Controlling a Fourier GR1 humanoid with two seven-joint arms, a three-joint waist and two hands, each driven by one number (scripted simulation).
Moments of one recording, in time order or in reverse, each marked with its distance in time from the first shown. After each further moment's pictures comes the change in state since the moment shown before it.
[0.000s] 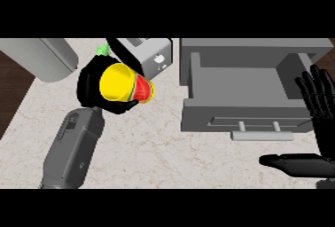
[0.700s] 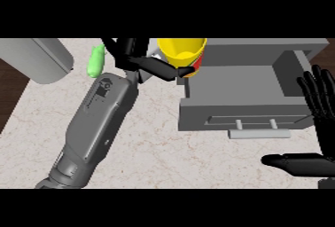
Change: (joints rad) left arm -0.316 -0.053 -0.210 -0.067 0.004 0.327 0.330; right arm -0.002 -0.006 -0.017 0.019 -0.010 0.022 -0.027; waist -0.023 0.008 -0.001
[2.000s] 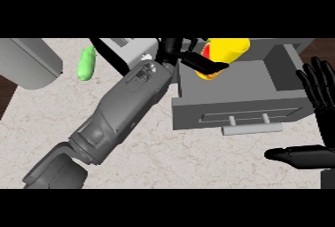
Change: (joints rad) left arm -0.336 -0.002 -0.406 0.522 0.362 0.258 0.010; right arm -0.062 -0.034 -0.022 0.045 -0.033 0.043 0.008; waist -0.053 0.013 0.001
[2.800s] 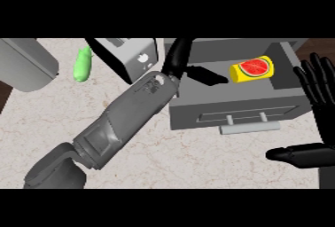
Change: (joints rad) left arm 0.022 0.000 -0.252 -0.006 0.066 0.127 0.037; right arm -0.030 0.002 -0.005 0.018 -0.057 0.034 -0.012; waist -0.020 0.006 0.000
